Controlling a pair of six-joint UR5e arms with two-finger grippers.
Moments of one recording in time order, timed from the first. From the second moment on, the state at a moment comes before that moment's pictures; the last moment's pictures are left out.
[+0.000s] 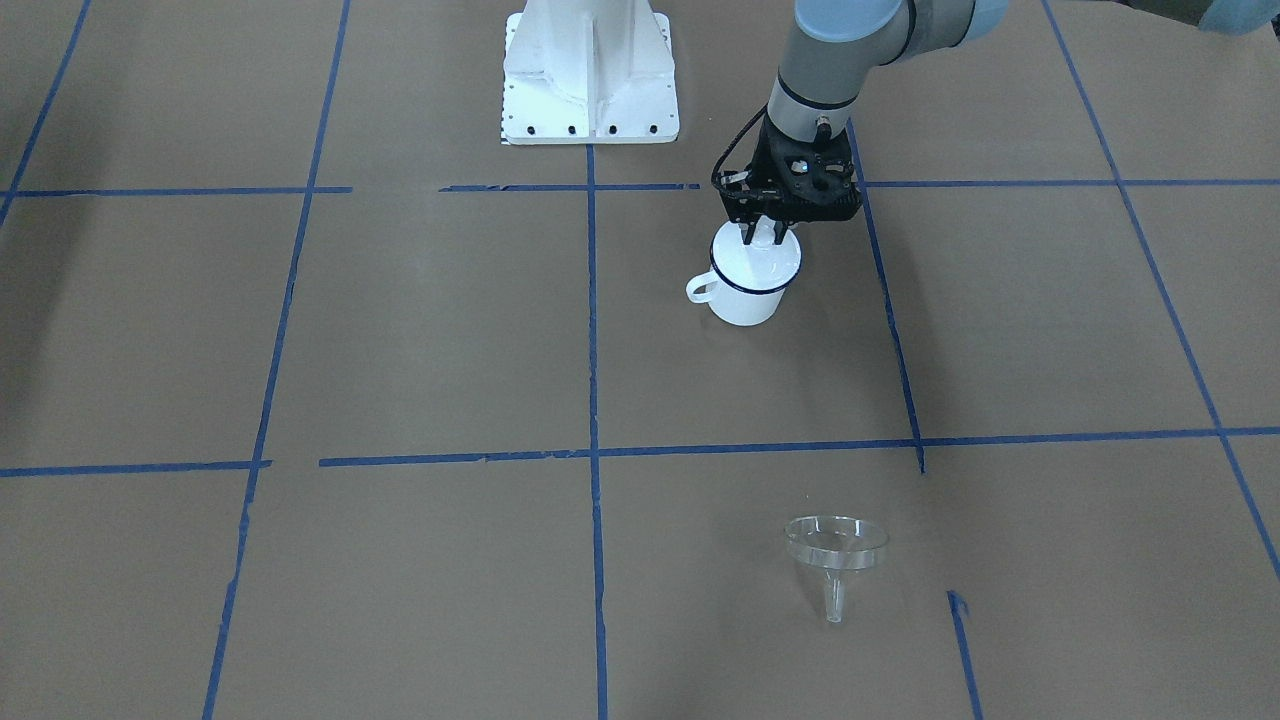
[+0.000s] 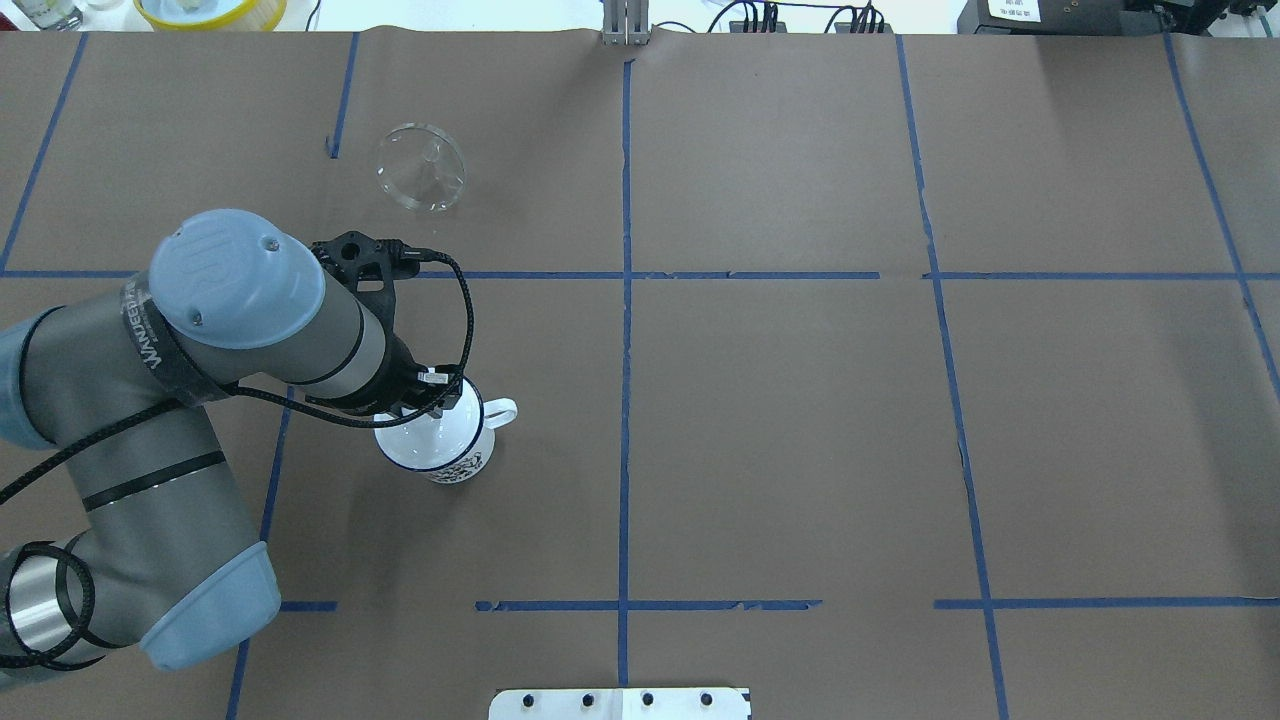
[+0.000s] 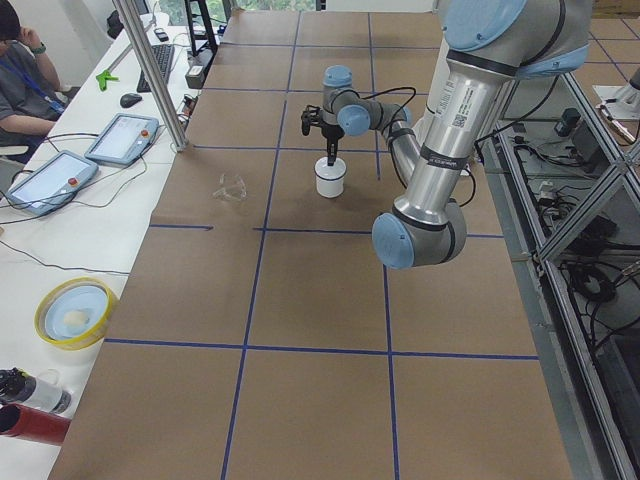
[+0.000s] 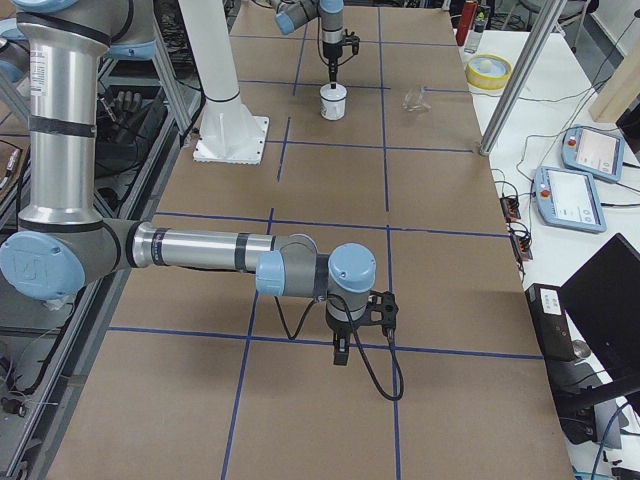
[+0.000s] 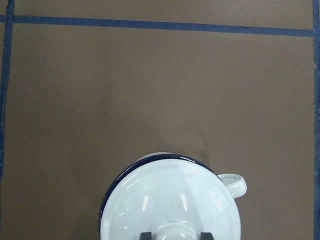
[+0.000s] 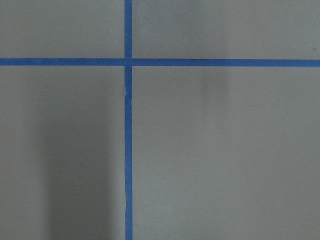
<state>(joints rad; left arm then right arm) -0.56 -2.00 -2.01 -1.49 -1.91 -1.20 1.57 -1.68 1.66 -1.57 2.29 0.01</state>
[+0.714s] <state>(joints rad) -0.60 -2.00 -2.05 -1.49 -1.92 -1.15 1.57 -1.68 1.66 -1.57 2.29 0.01</state>
